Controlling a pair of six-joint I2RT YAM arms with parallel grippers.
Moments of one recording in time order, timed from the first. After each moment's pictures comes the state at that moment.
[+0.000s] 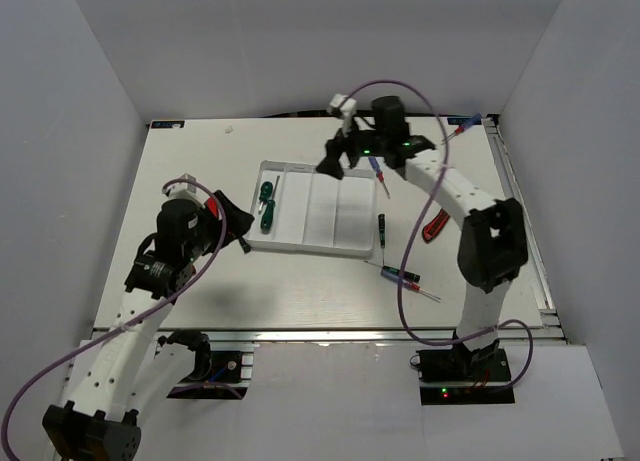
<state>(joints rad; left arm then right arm) -0.26 0.76 0.80 -0.54 0.00 -0.71 0.52 1.92 1.67 -0.20 -0.69 -0.25</state>
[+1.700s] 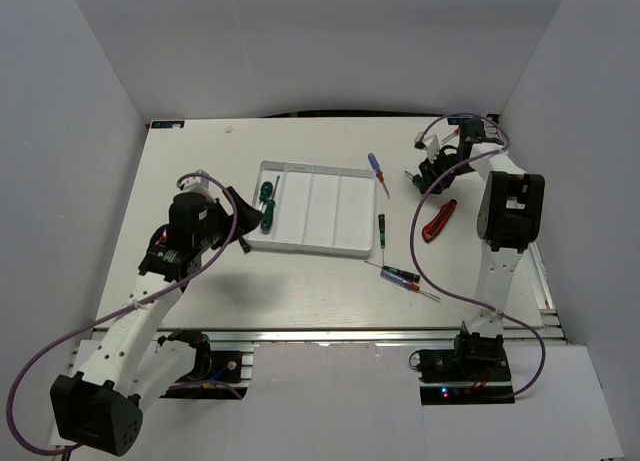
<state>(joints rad) -0.26 0.89 0.75 -0.38 0.09 -0.70 -0.05 2.29 1.82 -0.72 -0.63 -1.00</state>
